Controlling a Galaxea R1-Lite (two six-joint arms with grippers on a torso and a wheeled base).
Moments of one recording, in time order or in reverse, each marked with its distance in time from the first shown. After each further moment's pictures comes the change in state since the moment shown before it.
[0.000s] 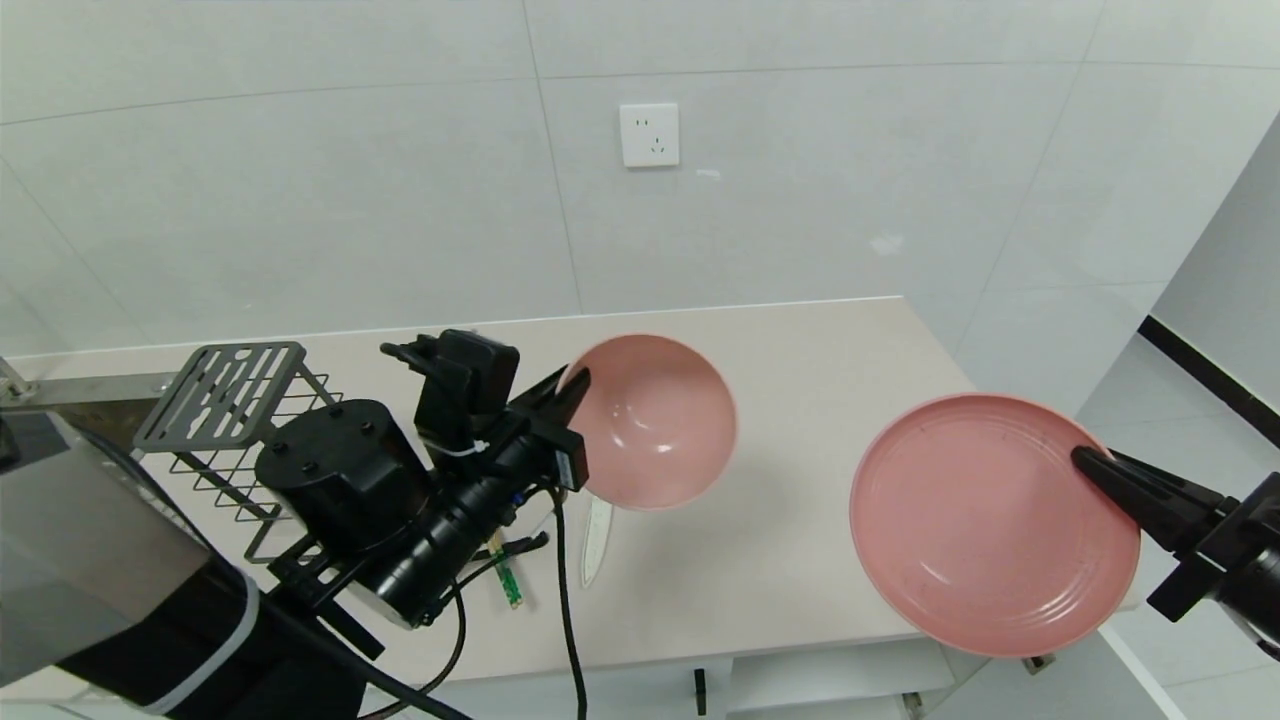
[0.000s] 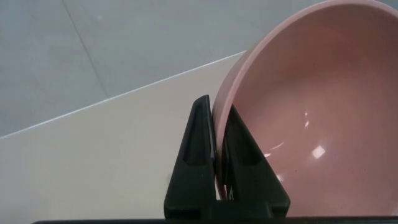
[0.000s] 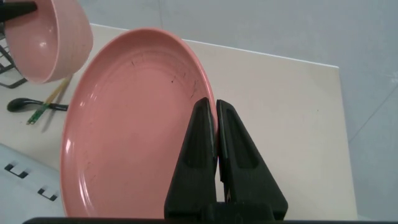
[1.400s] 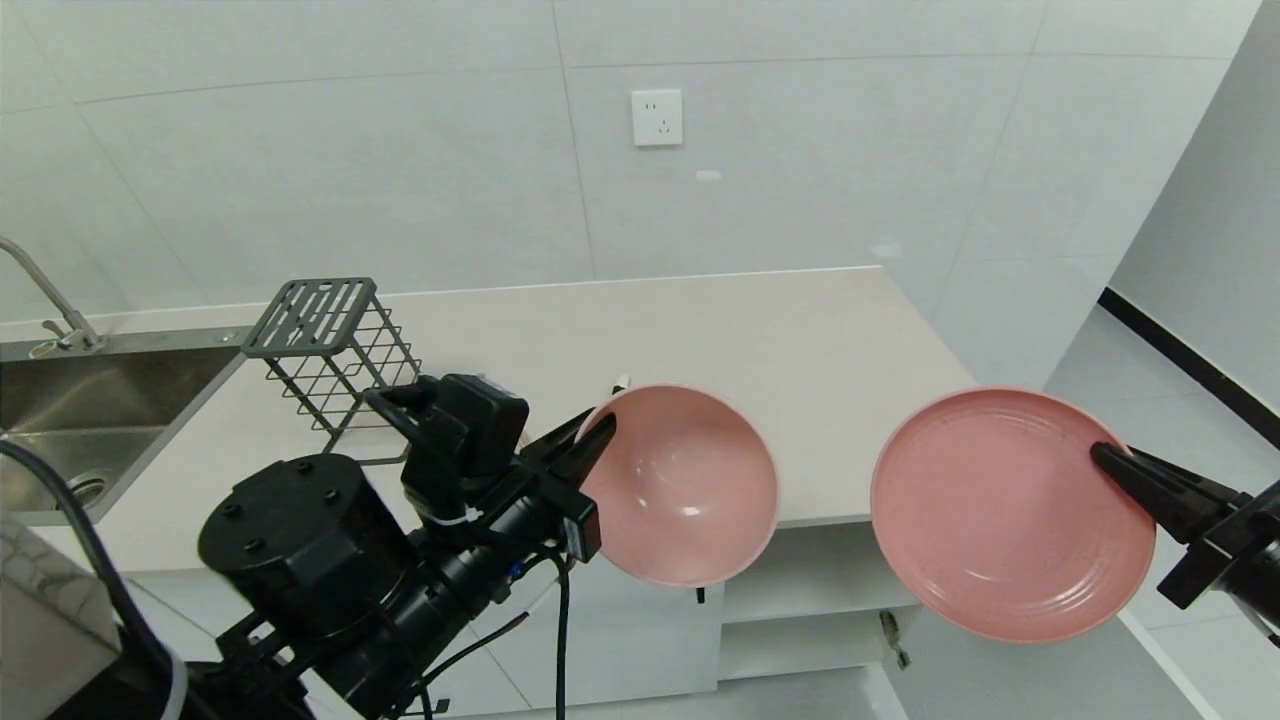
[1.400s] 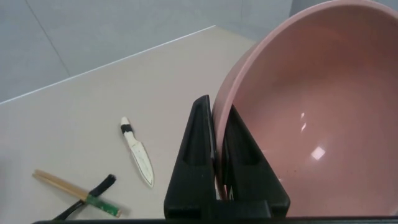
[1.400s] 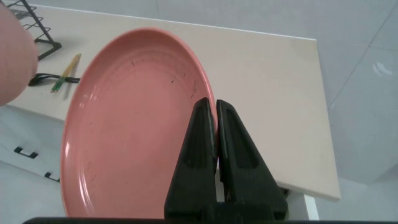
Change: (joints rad) left arm -0.109 -0.098 0.143 -0.001 0.001 0.001; right arm -0.070 0.015 0.000 0.000 0.000 0.003
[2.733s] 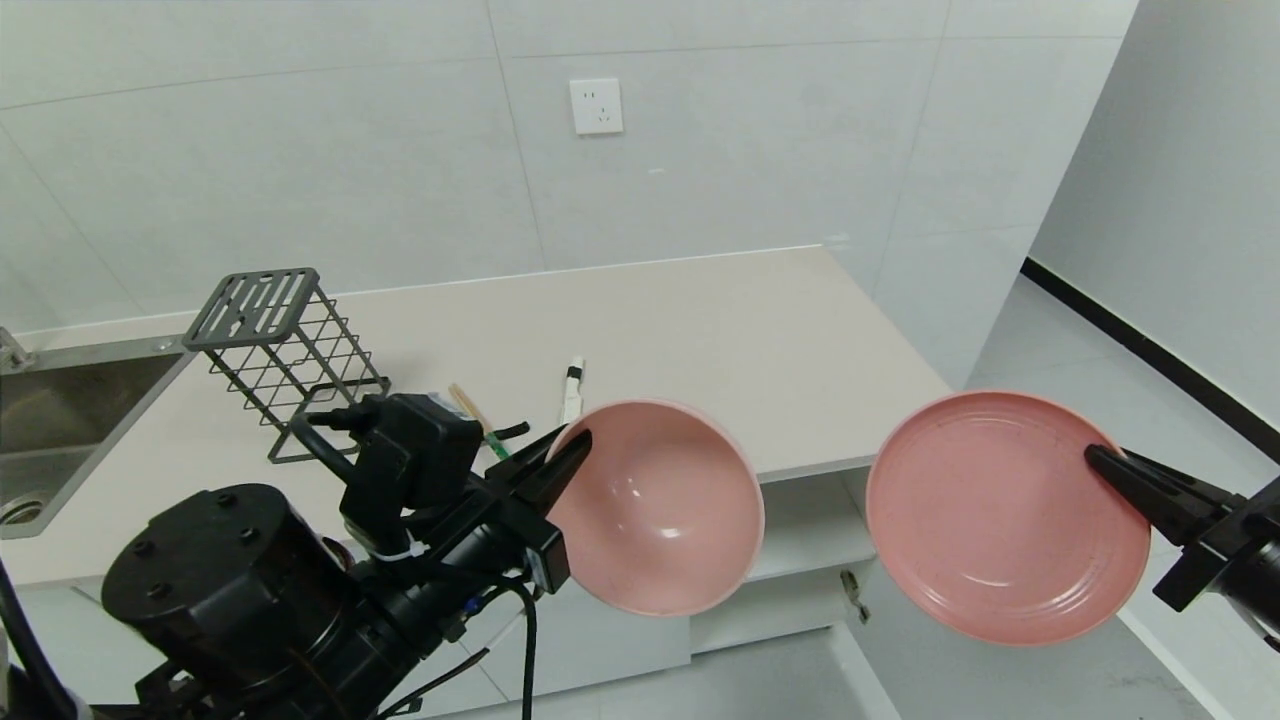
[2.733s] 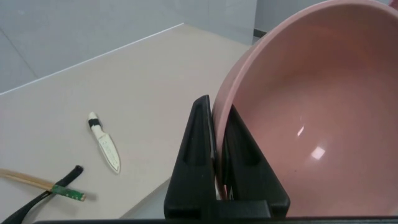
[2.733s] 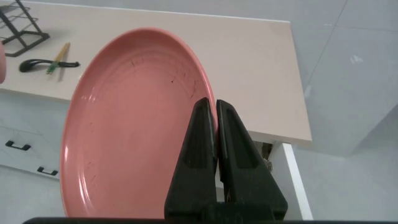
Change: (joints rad) left arm -0.002 -0.078 0.092 0.000 0.000 -0.003; right arm 0.003 0.005 0.000 0.000 0.001 -0.001
